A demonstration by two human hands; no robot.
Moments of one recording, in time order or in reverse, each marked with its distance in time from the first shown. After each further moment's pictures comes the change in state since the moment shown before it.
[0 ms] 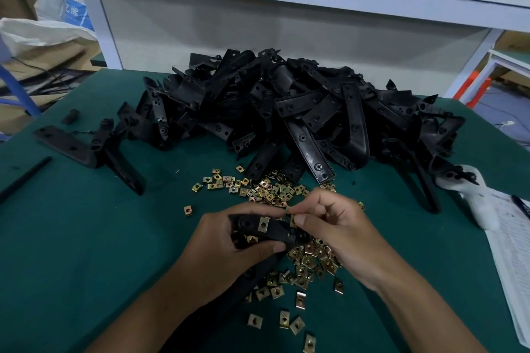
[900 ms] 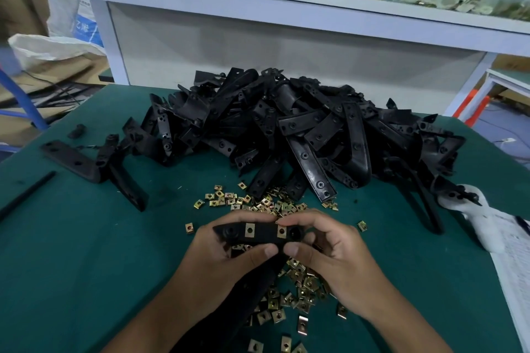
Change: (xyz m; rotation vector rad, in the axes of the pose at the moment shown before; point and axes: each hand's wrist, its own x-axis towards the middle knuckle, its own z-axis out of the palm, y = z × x) left_hand 0.005 0.001 -0.005 -0.173 0.098 0.039; right_hand 0.000 0.013 0.005 -0.194 -0.009 -0.120
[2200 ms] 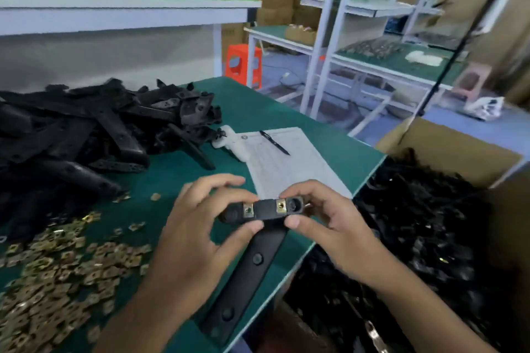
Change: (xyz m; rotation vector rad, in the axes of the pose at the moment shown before) left_hand -0.027 0.085 0.197 0.488 -0.475 0.580; right_hand -0.249 -0.084 -0.103 -0.224 0.679 0.038
